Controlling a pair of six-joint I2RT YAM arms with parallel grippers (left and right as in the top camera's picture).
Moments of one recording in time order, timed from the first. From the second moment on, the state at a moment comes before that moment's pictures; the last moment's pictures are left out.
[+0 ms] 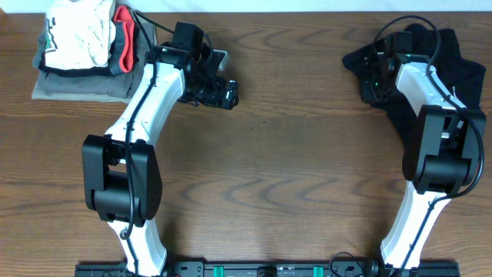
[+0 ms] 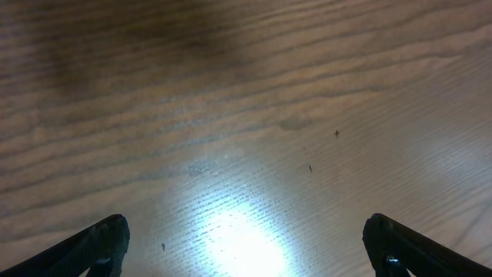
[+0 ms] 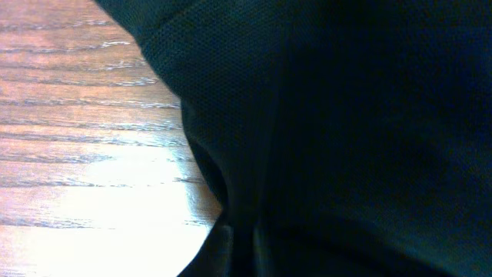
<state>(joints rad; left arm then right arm) -0.20 1.99 1.63 -0.93 0.35 0.07 -0.09 2.22 1.63 -0.72 -0.02 -0.11</state>
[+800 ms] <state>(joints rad) 0.13 1.82 1.66 -0.90 0.27 -0.04 0.53 2.12 1.63 -0.95 -0.24 -0.12</state>
